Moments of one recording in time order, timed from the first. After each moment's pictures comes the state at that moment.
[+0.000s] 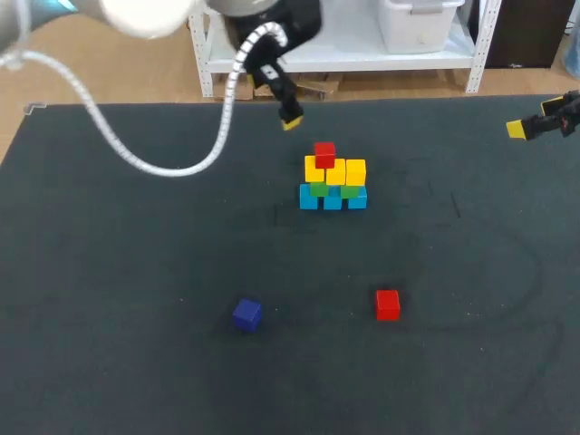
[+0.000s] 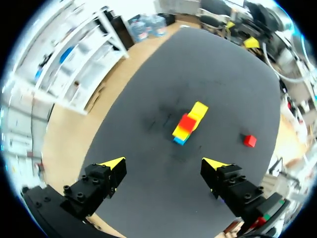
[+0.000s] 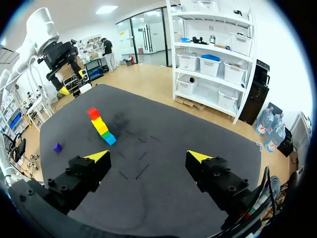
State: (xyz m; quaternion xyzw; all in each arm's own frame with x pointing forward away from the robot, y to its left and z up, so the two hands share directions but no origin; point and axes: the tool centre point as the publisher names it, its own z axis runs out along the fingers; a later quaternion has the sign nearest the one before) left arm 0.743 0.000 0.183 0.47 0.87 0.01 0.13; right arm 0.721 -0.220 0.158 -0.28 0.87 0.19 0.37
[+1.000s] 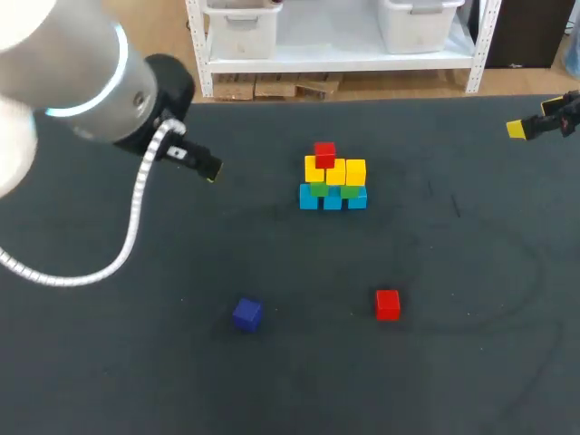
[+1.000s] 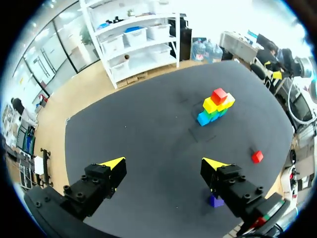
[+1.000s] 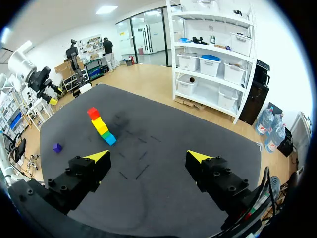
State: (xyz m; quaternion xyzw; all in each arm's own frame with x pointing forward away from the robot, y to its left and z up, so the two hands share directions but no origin) left arm 0.656 0.109 0.148 0.22 0.94 -0.03 0.26; right arm 0.721 -0.220 0.158 -0.28 0.87 0.19 0.37
